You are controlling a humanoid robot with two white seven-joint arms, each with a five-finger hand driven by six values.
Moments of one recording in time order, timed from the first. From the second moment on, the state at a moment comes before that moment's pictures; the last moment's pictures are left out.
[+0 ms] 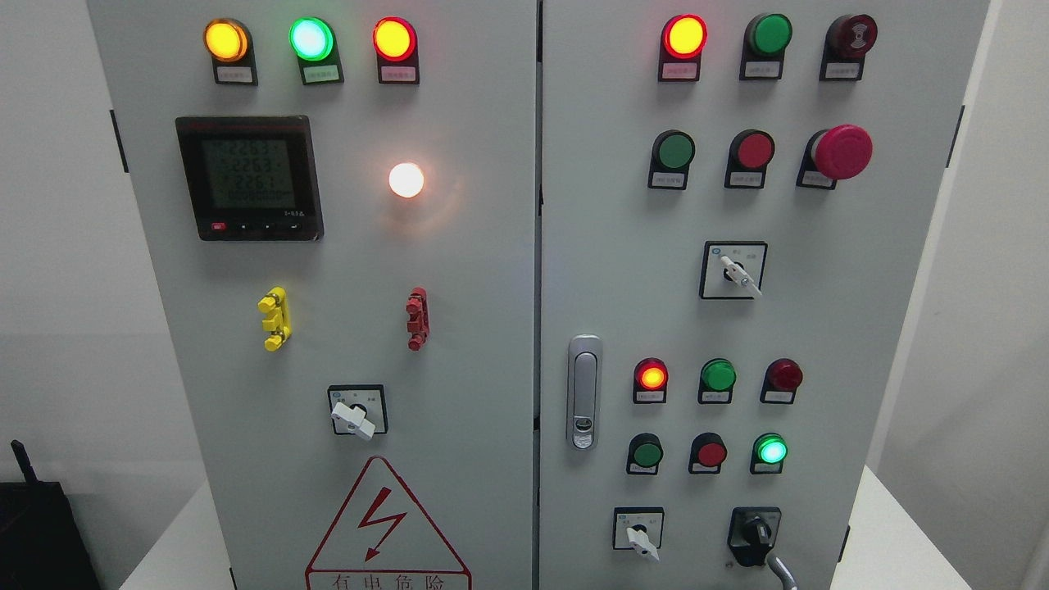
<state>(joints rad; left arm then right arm) 0.03 -0.08 -0.01 -0.09 0.03 -0.03 -0.03 0.08 -0.03 0.12 -1.71 -0.11 -0.28 -0.19</state>
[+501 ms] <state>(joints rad) 0.03 -0.08 -0.01 -0.09 0.03 -0.03 -0.03 0.17 -0.03 0.12 -1.78 -0.12 -0.29 -0.19</state>
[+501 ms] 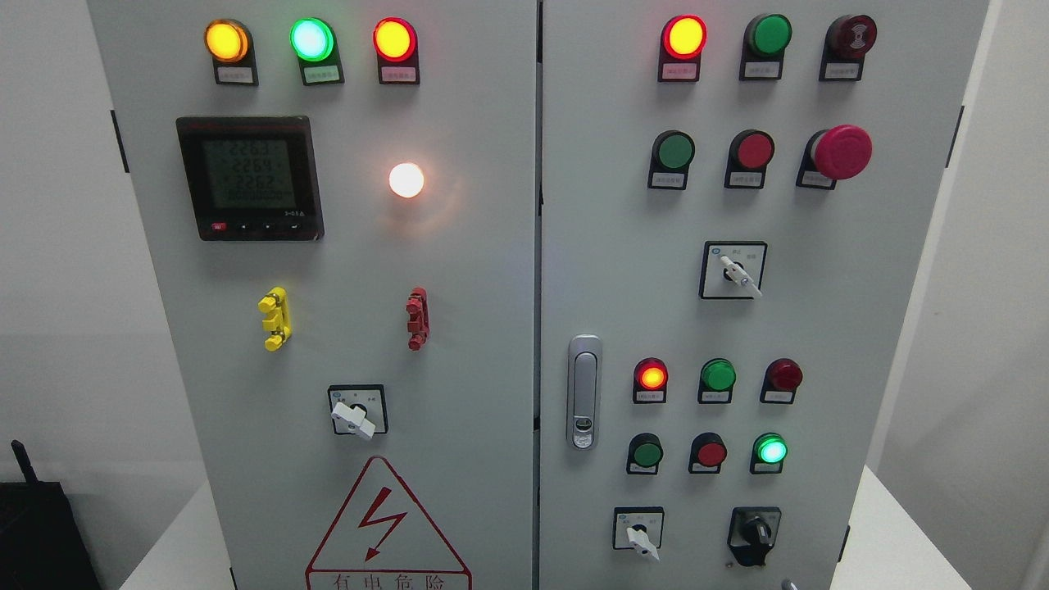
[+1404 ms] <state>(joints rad) 0.03 -0.08 -0.01 -0.09 0.03 -0.03 -0.03 0.27 -0.03 0.10 -1.87 -0.20 -0.29 -0.17</state>
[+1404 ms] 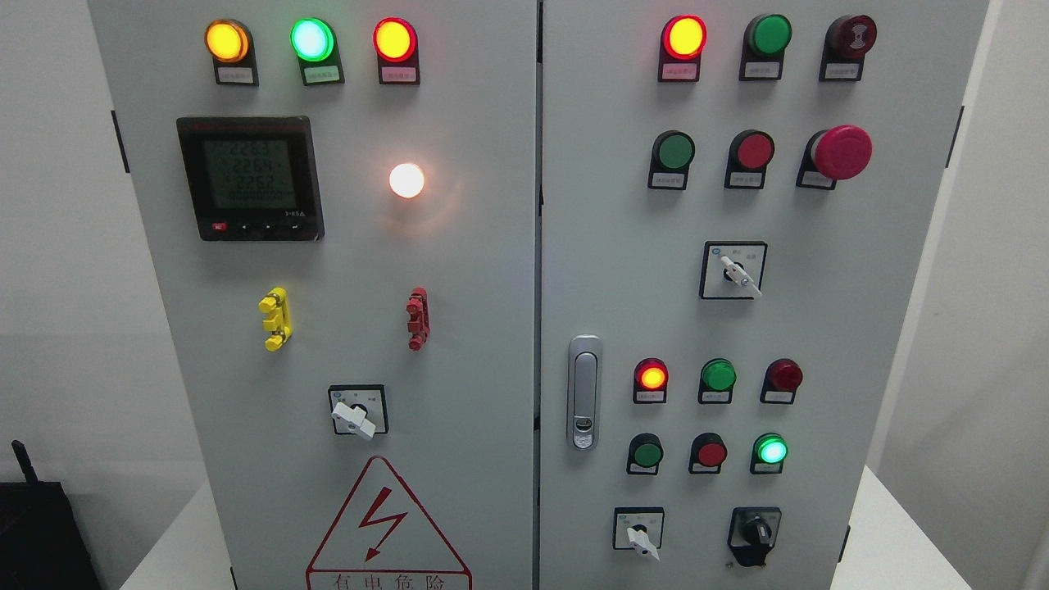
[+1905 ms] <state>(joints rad) 0.03 -0.08 -0.01 -0.09 0.03 -0.03 -0.03 0.27 -0.03 0.10 -1.87 -0.20 -0.29 -0.15</state>
